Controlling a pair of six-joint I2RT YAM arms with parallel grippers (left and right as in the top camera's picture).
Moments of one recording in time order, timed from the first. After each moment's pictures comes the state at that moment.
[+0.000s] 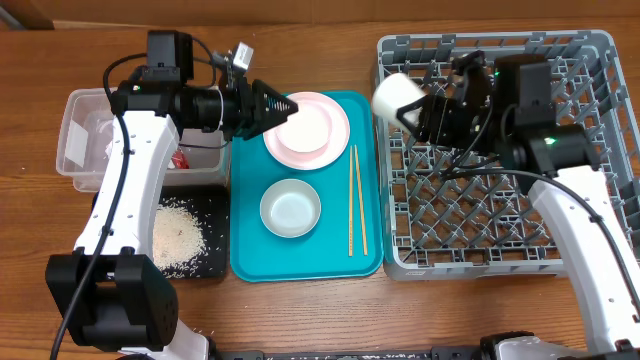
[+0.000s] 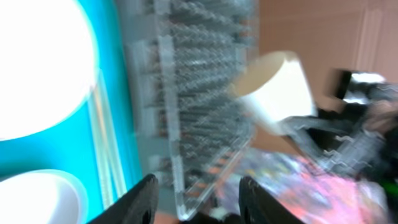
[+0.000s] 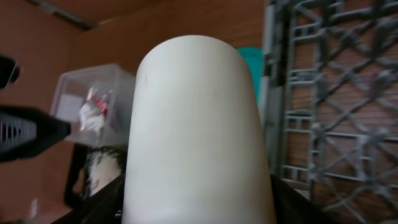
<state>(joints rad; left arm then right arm) -0.03 1.75 1.56 -0.93 1.01 -0.35 0.14 1.44 1.35 -0.73 -0.49 0.36</state>
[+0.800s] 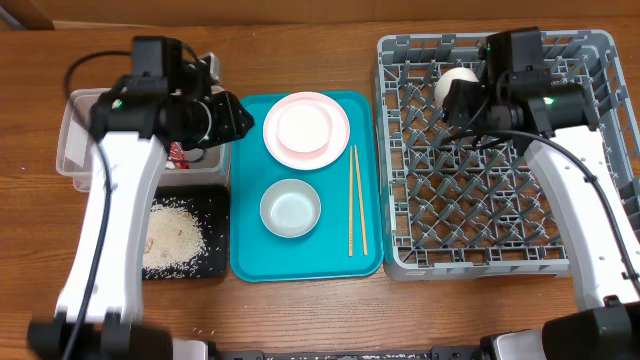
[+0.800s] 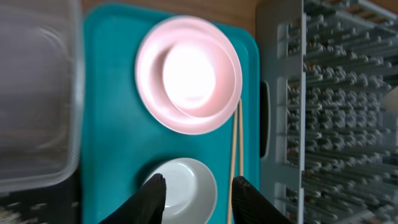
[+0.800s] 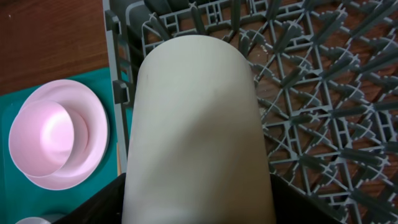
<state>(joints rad) -0.04 1.55 1.56 -1.03 0.37 -0.29 0.14 1.60 1.57 -0.98 0.01 0.34</state>
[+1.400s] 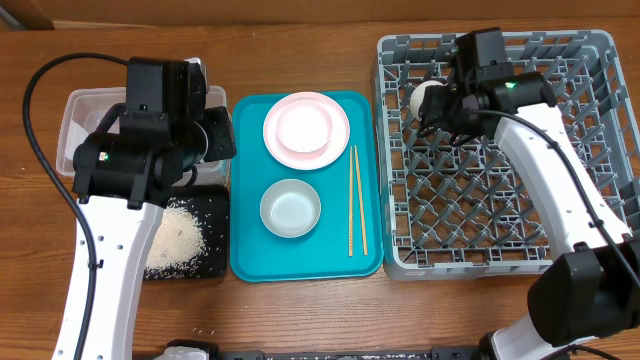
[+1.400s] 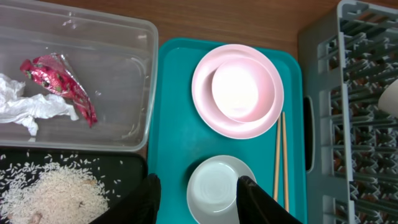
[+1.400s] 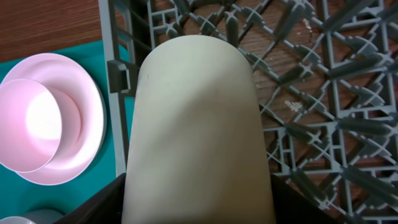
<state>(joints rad) -0.14 1.38 1.56 -1.11 0.04 -0.31 0.18 1.75 1.57 -0.93 -0.04 0.32</state>
